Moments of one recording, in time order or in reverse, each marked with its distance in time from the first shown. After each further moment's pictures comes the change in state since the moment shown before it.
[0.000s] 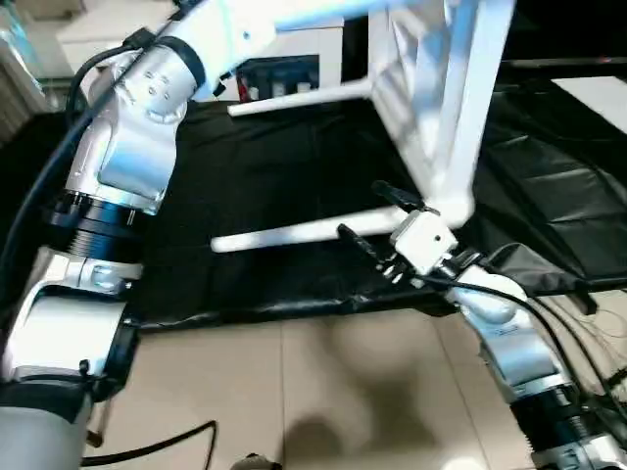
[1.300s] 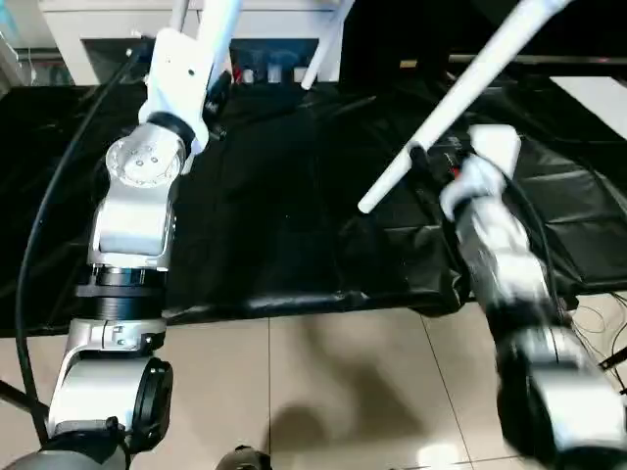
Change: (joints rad) left arm 0.240 -0.116 0.152 -0.134 -0.234 -0.005 0.157; right arm -0.532 0.133 -0.353 0.744 0.209 0.216 -0.297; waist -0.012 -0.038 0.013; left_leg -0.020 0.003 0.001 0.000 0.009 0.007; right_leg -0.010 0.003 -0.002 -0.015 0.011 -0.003
